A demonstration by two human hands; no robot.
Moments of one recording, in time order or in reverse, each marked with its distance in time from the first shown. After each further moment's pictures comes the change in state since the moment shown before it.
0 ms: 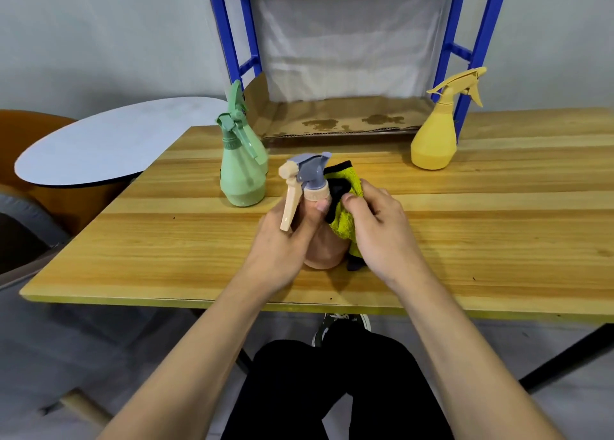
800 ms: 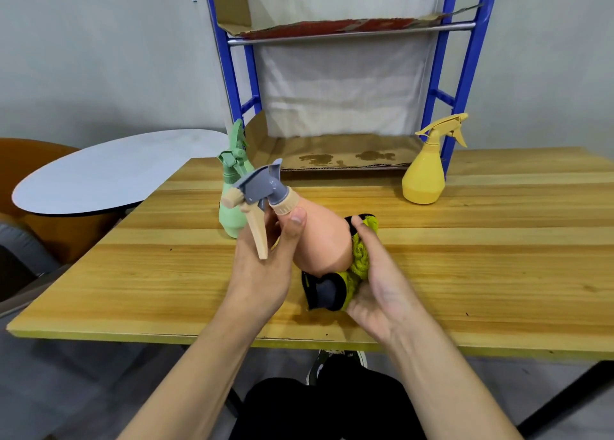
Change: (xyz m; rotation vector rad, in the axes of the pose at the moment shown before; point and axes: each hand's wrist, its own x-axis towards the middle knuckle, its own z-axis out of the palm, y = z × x) left_hand -0.003 0.032 -0.012 -0.296 0.163 0.045; right_hand -0.009 -0.006 0.005 1.046 -0.077 0.687
